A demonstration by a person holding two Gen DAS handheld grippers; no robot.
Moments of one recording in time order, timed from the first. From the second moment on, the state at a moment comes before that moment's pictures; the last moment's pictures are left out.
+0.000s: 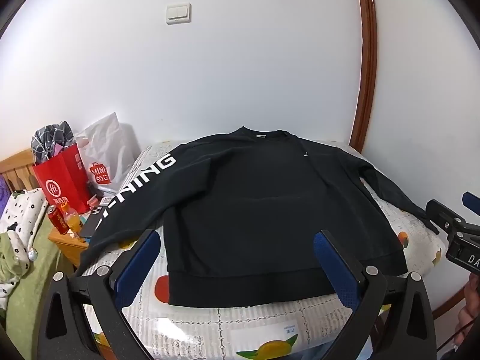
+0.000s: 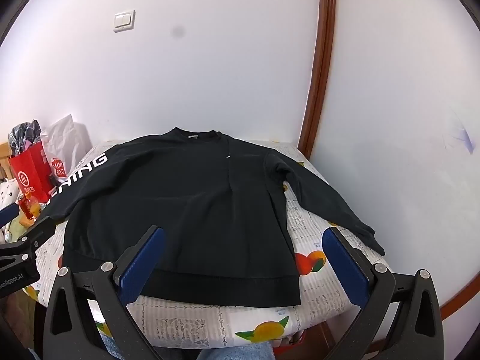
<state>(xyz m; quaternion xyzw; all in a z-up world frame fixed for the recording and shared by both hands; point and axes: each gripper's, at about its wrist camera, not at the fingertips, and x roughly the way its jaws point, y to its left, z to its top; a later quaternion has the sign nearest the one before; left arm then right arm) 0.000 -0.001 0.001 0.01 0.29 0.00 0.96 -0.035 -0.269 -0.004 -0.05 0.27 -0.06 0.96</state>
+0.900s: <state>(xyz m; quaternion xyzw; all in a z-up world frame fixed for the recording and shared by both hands) -0.012 0.003 0.004 -0.01 0.27 0.01 0.96 -0.037 -0.265 -0.002 -0.04 0.29 -0.05 0.96</state>
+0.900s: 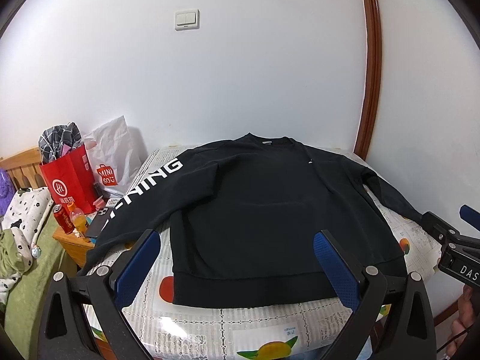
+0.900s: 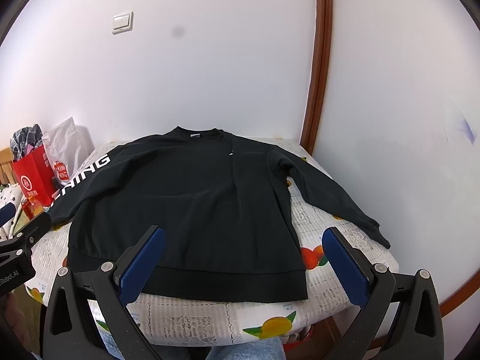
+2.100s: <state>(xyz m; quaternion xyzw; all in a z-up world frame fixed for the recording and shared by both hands) -0.016 0.000 0.004 -0.01 0.28 0.02 0.96 -0.038 -0.265 -0.002 -0.03 0.28 -0.05 0.96</state>
